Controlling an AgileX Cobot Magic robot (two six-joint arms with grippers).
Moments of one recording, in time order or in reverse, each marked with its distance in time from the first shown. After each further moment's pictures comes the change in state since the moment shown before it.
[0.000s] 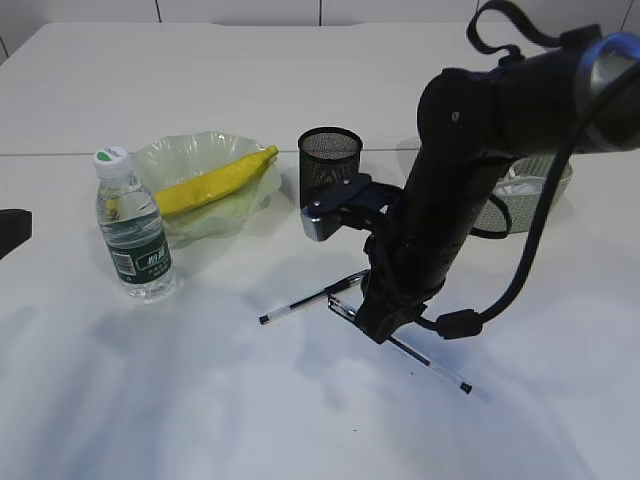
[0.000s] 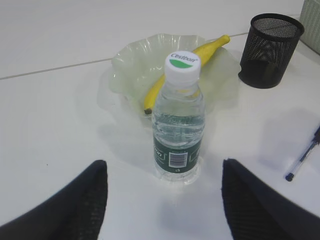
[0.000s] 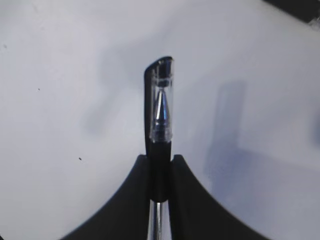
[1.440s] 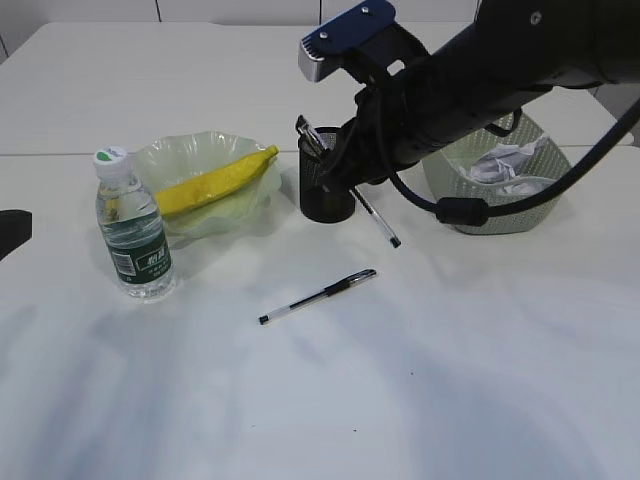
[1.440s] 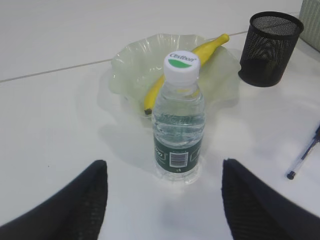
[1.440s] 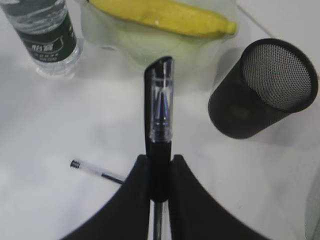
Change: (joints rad) left arm 0.000 0.000 0.000 0.015 0.000 0.000; right arm 0.000 -0.201 0.002 0.033 -0.447 0.006
